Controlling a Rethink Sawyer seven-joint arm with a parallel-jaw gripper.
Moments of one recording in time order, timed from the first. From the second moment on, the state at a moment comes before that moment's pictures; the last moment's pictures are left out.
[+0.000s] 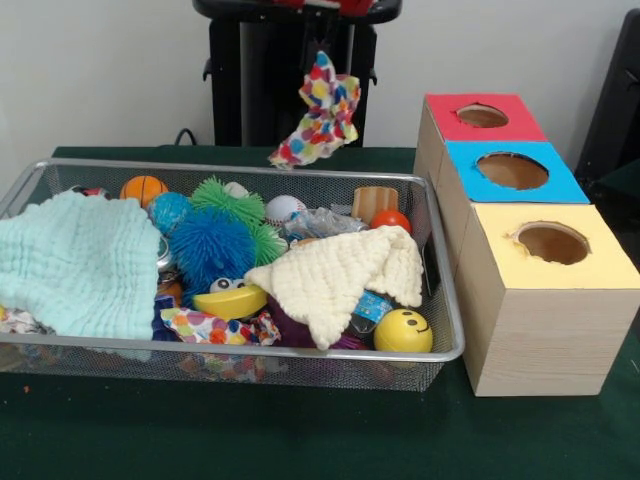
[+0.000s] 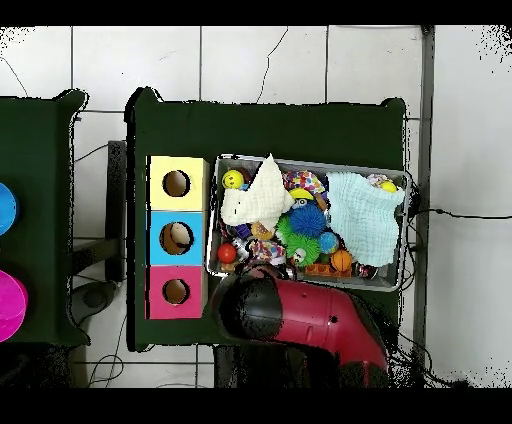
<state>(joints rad) -0.22 -1.01 -0.07 1.98 -0.14 0.57 1.57</state>
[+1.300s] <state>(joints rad) 0.03 -0.91 -0.05 1.68 0.00 0.65 1.57</state>
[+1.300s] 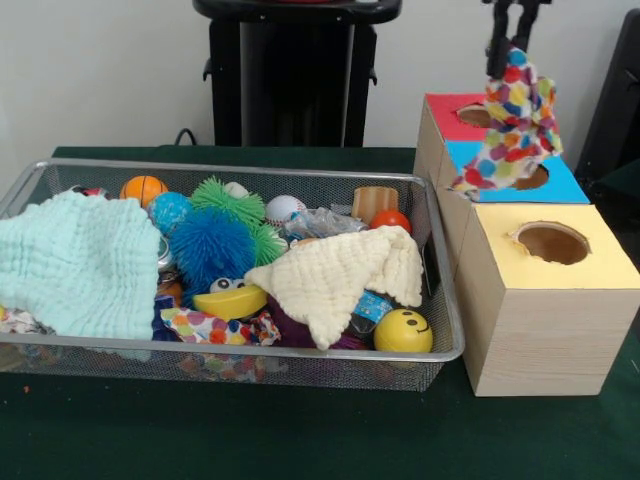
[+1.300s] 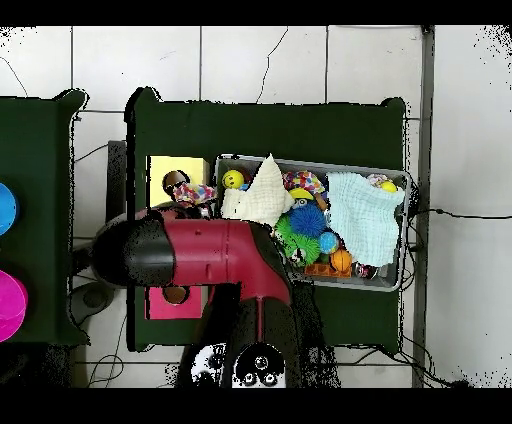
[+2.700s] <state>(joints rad) 0.18 -0.68 -0.15 1.51 0.06 0.65 1.59</state>
